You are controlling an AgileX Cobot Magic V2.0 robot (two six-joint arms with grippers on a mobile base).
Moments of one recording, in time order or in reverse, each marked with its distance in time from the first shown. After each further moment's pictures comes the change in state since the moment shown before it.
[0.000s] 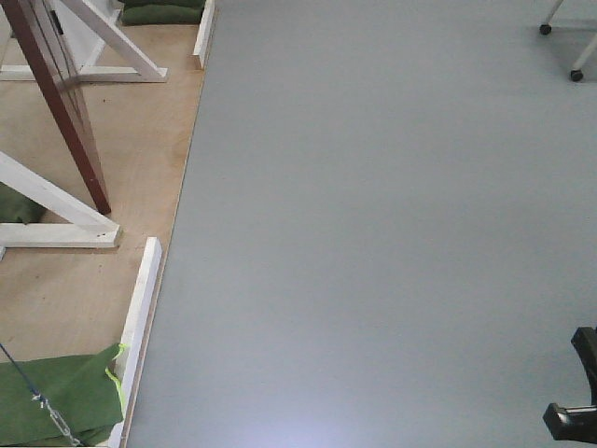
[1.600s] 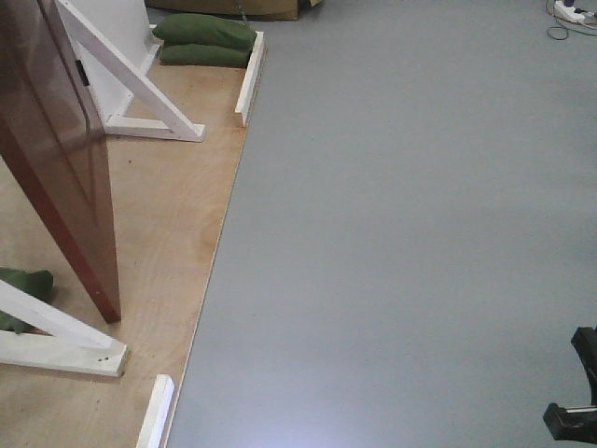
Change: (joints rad) left arm 0.000 0.000 0.000 0.000 0.000 0.000; right arm 0.000 0.000 0.000 0.000 0.000 0.000
